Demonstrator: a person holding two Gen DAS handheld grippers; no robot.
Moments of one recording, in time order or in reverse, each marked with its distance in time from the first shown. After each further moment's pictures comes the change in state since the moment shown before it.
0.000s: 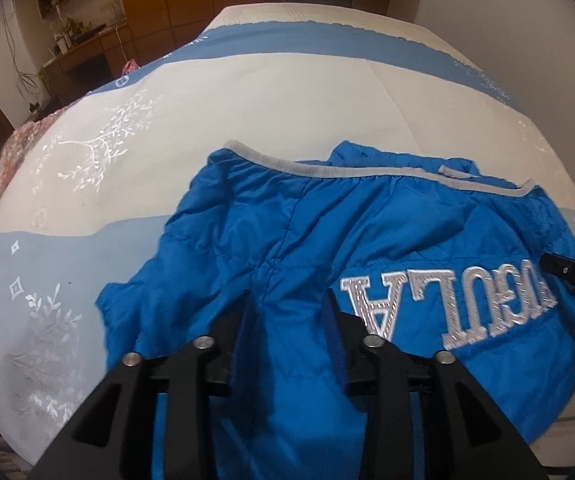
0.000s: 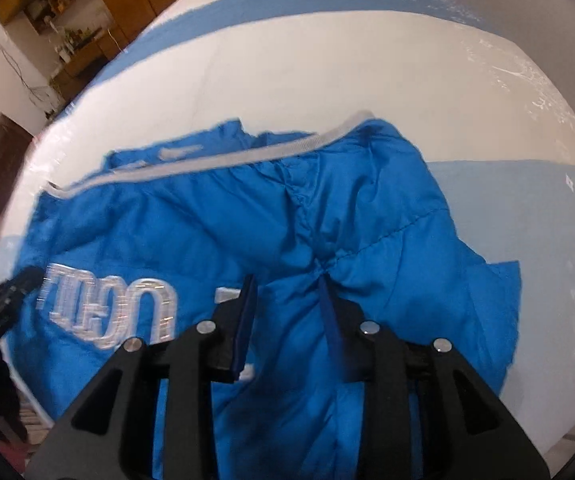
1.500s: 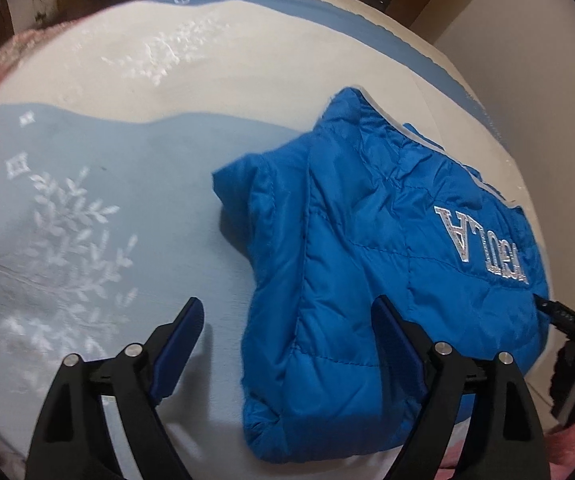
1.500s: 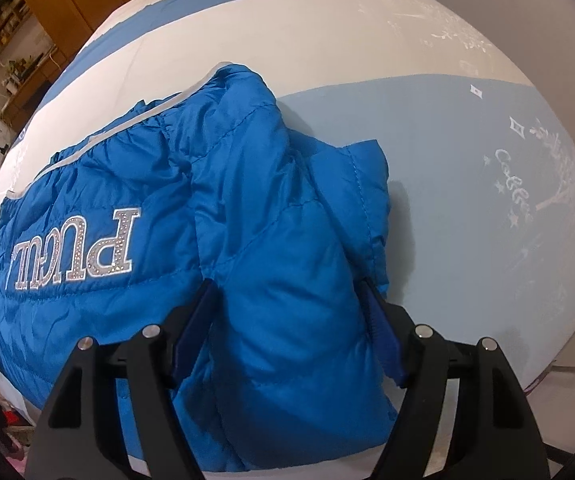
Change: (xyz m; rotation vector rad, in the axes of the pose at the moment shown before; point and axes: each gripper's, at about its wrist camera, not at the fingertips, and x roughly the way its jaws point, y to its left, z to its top) left arm -0.003 0.117 -0.067 -0.232 0.092 -0.243; right arm -0.012 -0.056 -0.061 0.174 0.045 -0.153
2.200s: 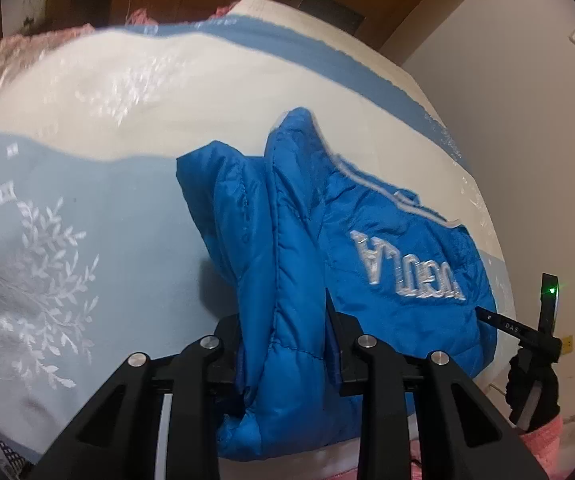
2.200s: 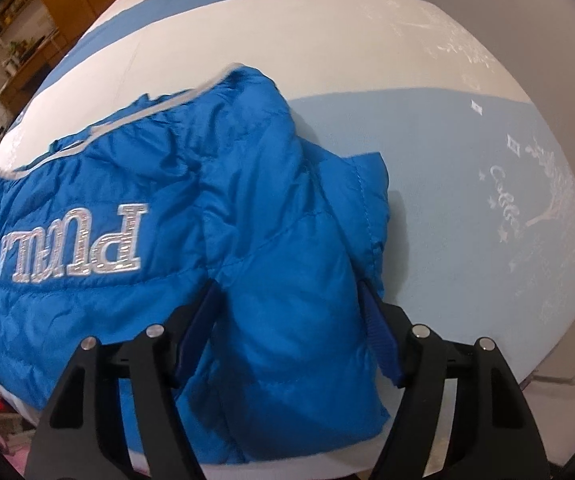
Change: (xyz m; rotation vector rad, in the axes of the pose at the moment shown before) left arm -0.058 -0.056 -0.003 0.025 -0.093 -0.079; right arm -0.016 0.014 0.013 -0.078 0.019 -0.027
